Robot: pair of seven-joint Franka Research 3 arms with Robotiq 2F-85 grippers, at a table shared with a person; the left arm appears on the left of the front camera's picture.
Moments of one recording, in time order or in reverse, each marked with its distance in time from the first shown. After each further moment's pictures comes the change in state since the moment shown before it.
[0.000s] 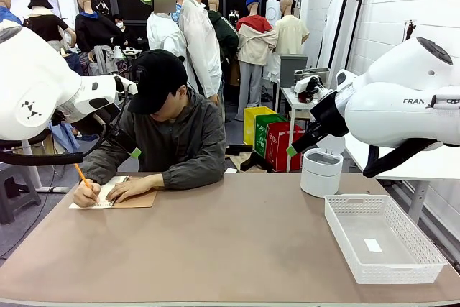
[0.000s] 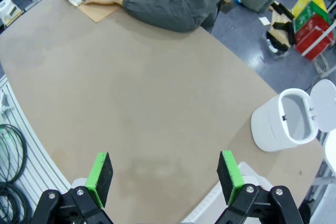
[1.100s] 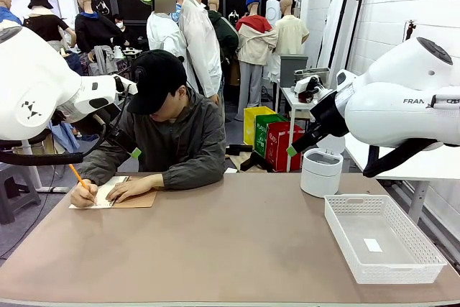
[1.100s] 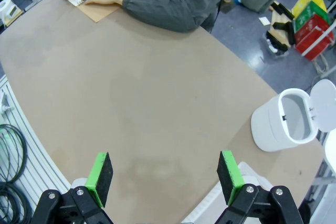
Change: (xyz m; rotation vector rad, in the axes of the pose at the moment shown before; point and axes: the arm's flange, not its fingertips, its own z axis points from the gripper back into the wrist) left arm 0.000 0.000 0.000 0.000 0.000 0.000; right arm 0.000 0.000 0.000 0.000 0.000 0.000
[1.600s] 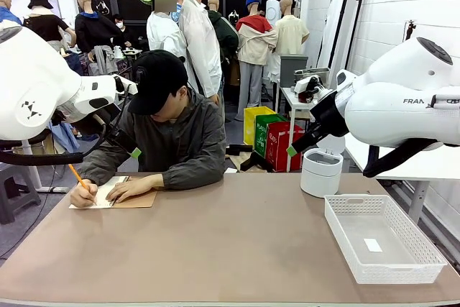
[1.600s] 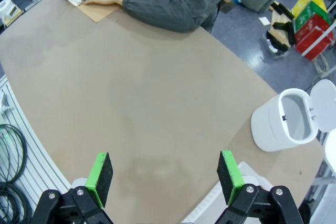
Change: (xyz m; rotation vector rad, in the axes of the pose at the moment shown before) left arm 0.000 0.000 0.000 0.000 0.000 0.000; right arm 0.000 0.000 0.000 0.000 0.000 0.000
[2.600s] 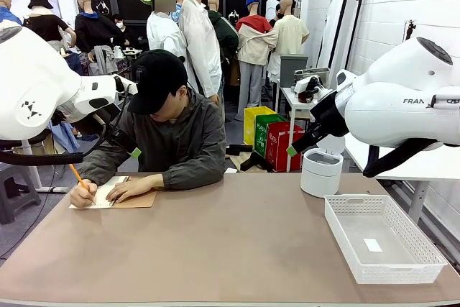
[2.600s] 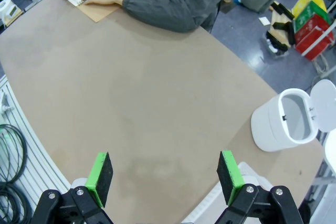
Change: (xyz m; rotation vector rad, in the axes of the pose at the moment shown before) left arm 0.000 0.000 0.000 0.000 0.000 0.000; right arm 0.000 0.000 0.000 0.000 0.000 0.000
